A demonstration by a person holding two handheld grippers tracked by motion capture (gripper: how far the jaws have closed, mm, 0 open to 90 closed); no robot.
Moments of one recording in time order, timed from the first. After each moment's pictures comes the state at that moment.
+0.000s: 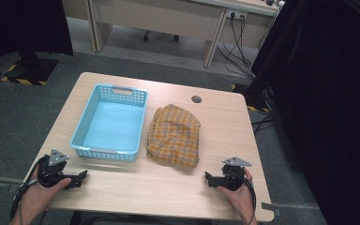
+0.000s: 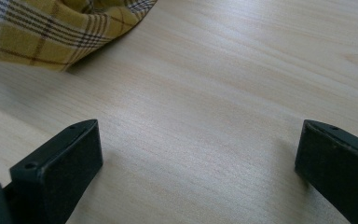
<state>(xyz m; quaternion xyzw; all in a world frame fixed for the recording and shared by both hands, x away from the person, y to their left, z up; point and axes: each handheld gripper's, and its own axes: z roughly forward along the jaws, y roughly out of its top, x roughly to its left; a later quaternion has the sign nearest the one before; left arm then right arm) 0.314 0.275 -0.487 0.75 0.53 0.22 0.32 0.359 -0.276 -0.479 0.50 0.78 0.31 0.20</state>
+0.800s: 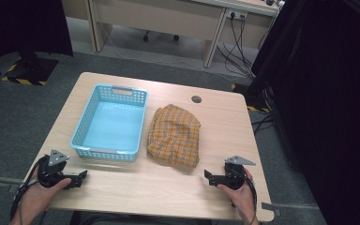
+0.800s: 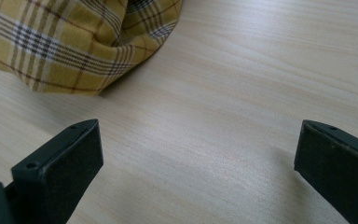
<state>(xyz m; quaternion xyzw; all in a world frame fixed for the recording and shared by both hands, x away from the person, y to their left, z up) 0.313 0.275 -0.487 0.75 0.53 0.22 0.32 0.359 -0.278 -0.472 0.50 0.77 0.36 0.16</state>
